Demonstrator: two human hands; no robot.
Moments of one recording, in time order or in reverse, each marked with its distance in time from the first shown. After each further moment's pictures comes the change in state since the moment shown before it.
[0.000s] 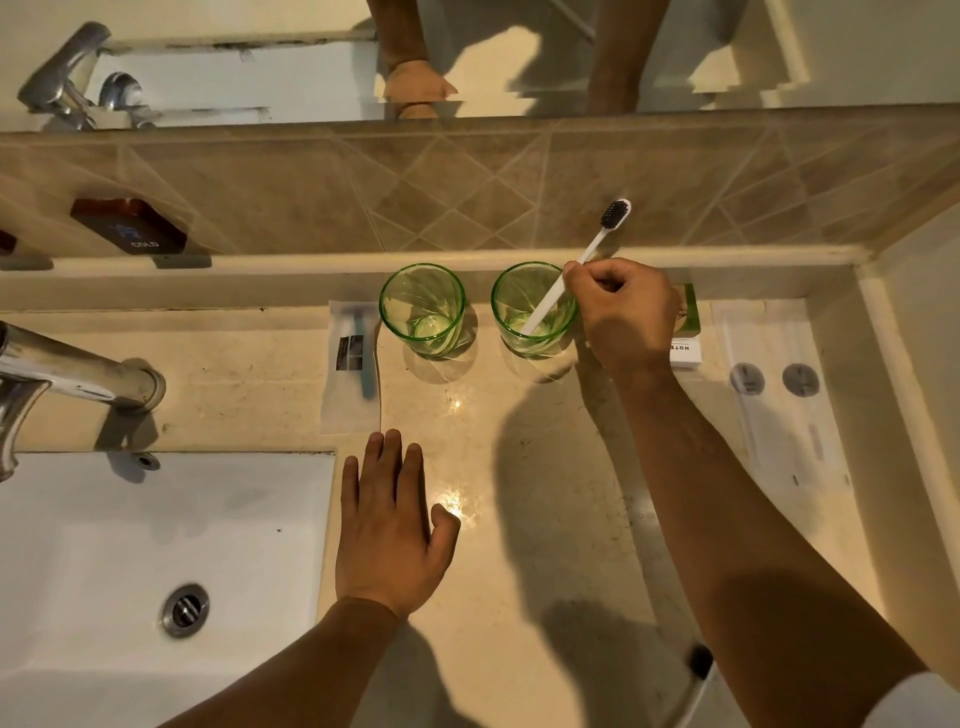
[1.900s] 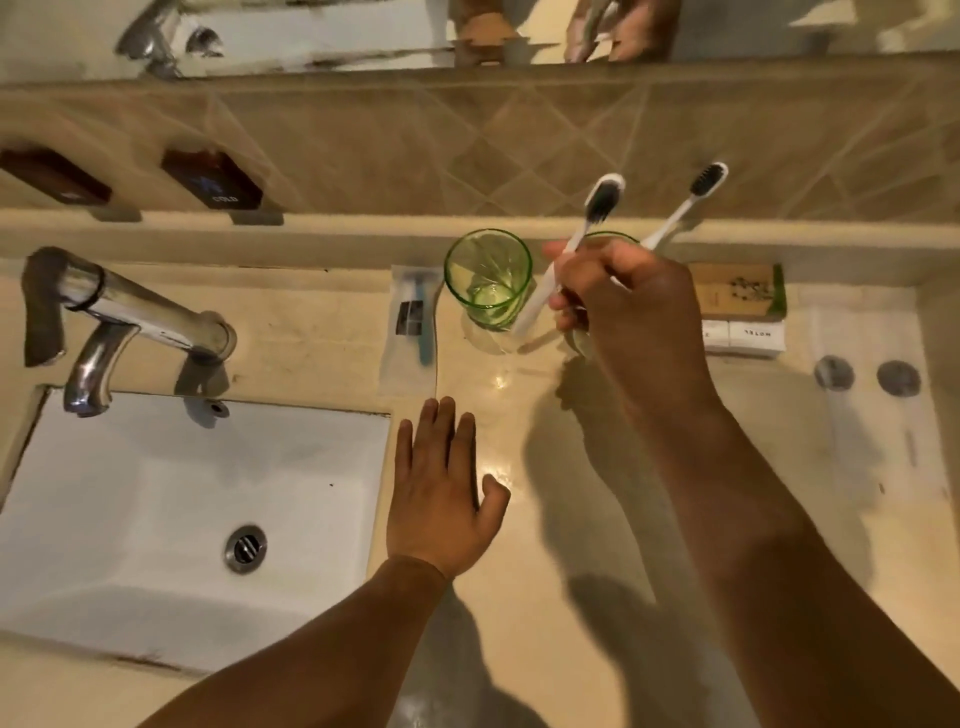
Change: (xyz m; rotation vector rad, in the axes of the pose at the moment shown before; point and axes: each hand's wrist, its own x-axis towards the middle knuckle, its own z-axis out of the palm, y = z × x) left_hand -0.001 0.002 -0.002 0.042 -0.034 -0.014; right_hand -0.071 -0.064 0.010 0.324 -0.332 0.080
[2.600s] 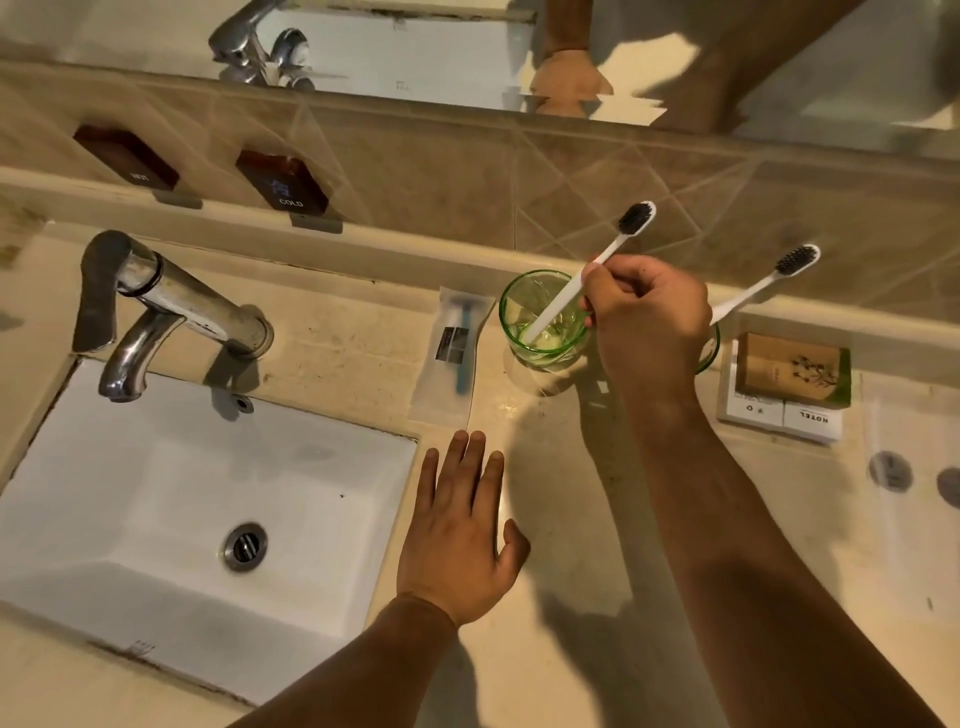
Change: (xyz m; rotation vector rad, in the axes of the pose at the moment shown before) left_hand 0.001 -0.003 -0.002 0.073 -0.100 -0.027; right_hand 0.059 0.014 0.051 -0.084 0.189 0.015
